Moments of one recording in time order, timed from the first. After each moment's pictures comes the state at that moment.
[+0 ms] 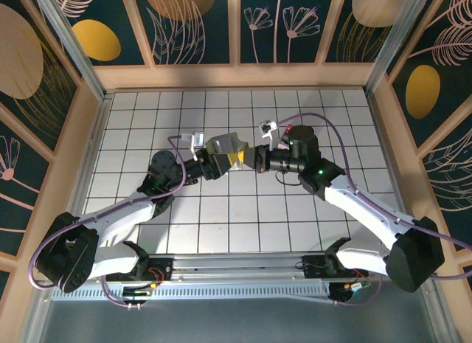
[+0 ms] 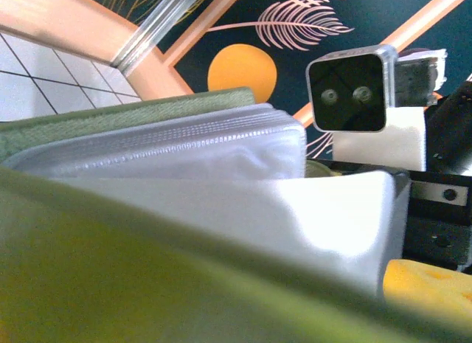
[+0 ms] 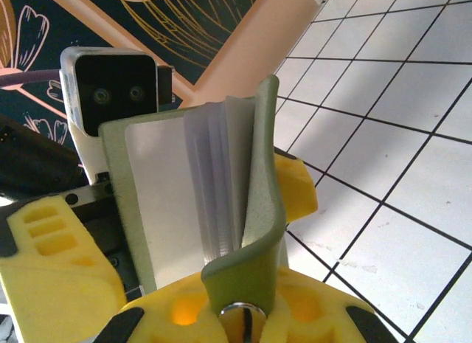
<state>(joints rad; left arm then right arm) -0.60 1.24 0.54 0.74 0.54 -0.87 0.65 1.18 0.87 0.00 -0.57 0.57</state>
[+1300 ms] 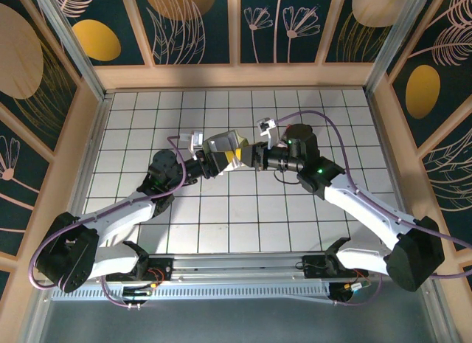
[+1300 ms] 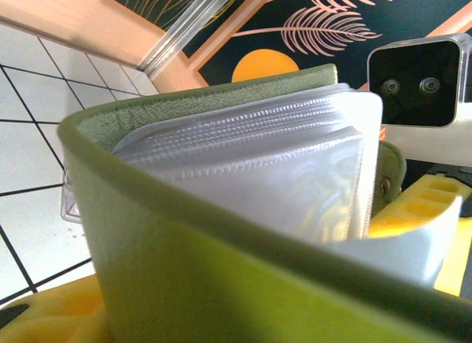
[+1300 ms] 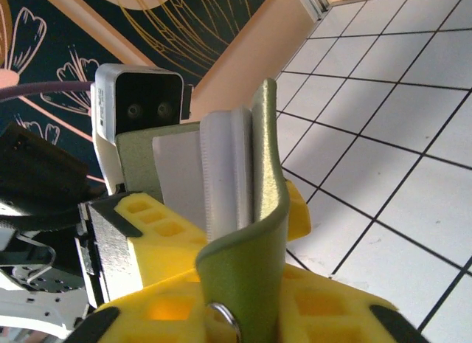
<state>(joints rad) -0.59 1.24 0.54 0.70 0.50 -0.85 0.67 1.18 0.90 0.00 -0.54 0.54</state>
